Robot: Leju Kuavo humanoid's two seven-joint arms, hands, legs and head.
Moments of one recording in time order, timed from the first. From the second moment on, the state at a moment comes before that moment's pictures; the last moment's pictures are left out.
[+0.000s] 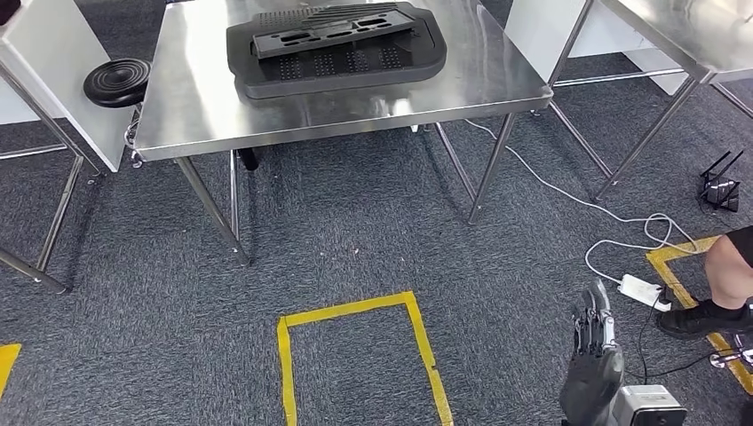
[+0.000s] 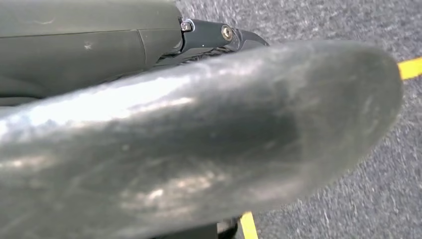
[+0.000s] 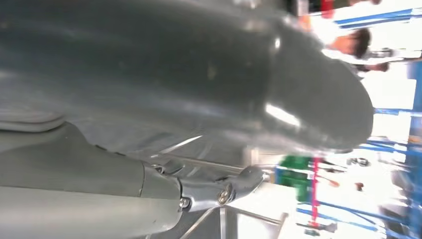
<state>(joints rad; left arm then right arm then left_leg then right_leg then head) -0.05 -0.16 1.14 -0.24 -1.10 0.14 -0.43 0.50 0.28 -0.18 -2.04 0.13 0.05 -0.30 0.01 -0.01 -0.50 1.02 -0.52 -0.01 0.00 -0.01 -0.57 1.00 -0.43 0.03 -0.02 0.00</state>
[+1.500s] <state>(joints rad) -0.07 -0.15 1.16 -0.24 -1.18 0.13 -0.42 -0.02 0.15 -0.96 -0.27 1.09 -0.13 0.04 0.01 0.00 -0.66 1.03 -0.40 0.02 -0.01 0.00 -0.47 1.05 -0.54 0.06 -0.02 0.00</state>
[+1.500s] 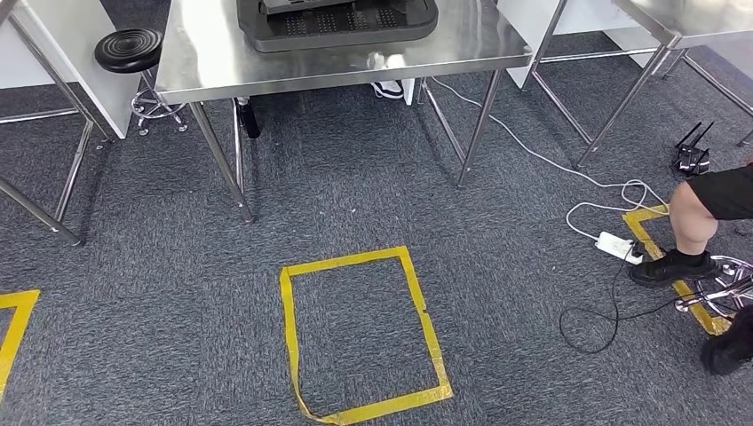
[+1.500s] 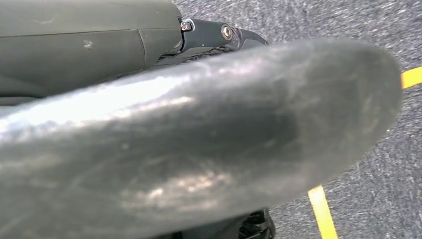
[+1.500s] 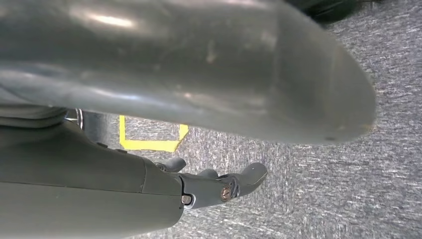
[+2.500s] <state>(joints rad) -0.07 -0.15 1.16 -0.24 -1.18 0.13 -0.42 -0.03 0.15 -0.97 -0.24 1.12 -0.12 0.06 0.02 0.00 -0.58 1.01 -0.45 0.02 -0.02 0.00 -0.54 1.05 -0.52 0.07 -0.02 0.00</state>
